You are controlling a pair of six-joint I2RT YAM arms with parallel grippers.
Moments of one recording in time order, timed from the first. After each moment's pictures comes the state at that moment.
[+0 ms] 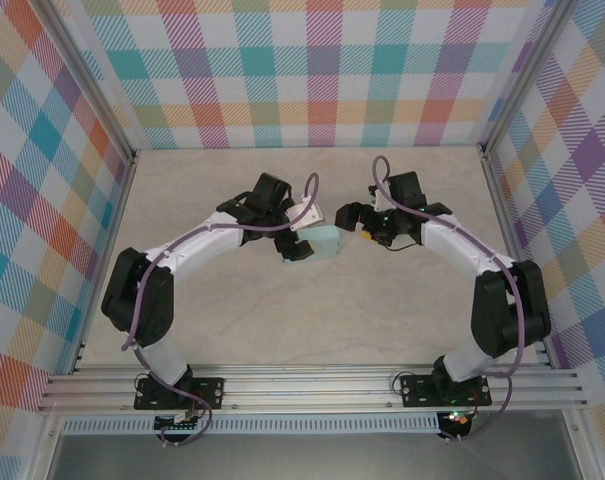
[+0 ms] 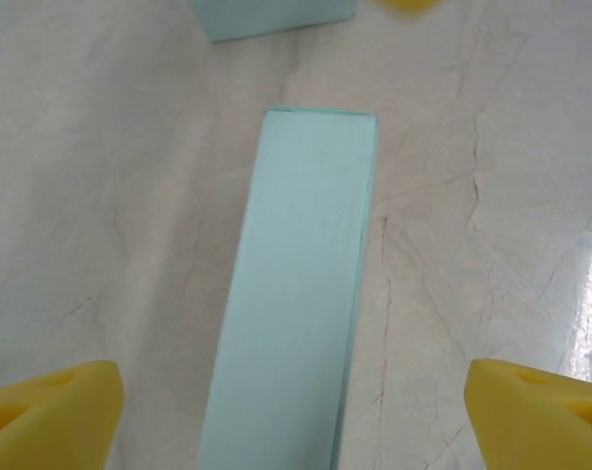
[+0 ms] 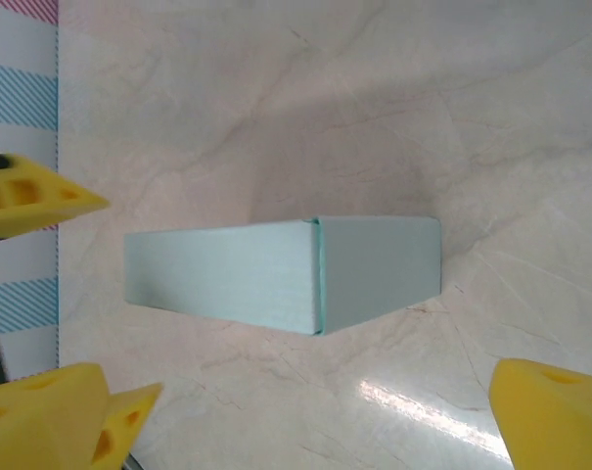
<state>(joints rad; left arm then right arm) -0.57 1.74 1.34 -0.52 0.29 0.64 0.33 1.54 1.11 -0.45 -0.53 0.54</state>
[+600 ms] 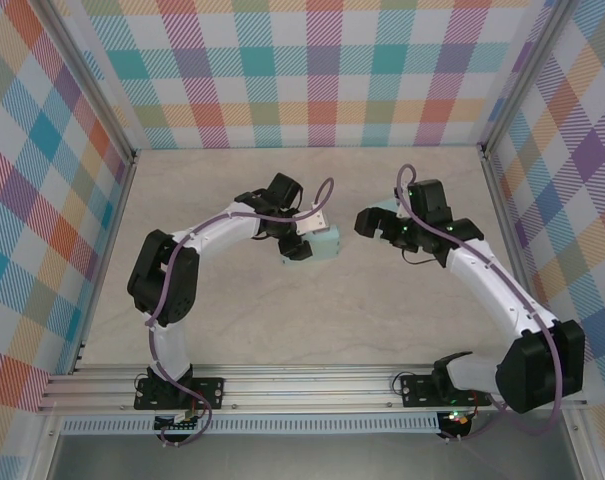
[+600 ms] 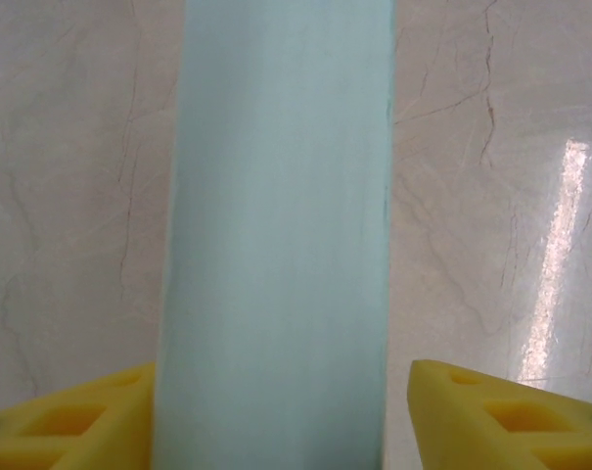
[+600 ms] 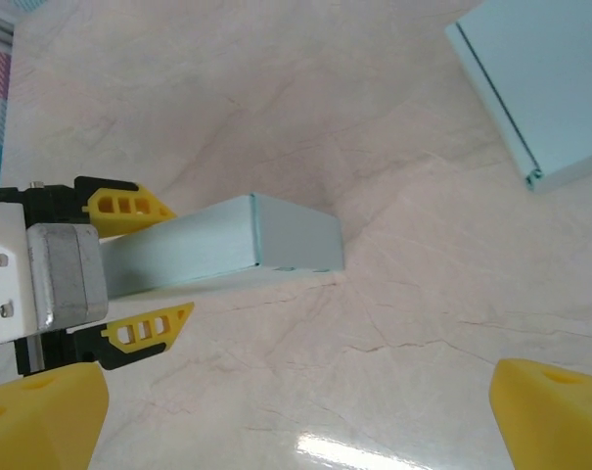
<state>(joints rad) -0.57 1.90 1.46 -0.64 0.27 0.72 0.33 1.25 1.04 -0.60 -0.27 0.54</state>
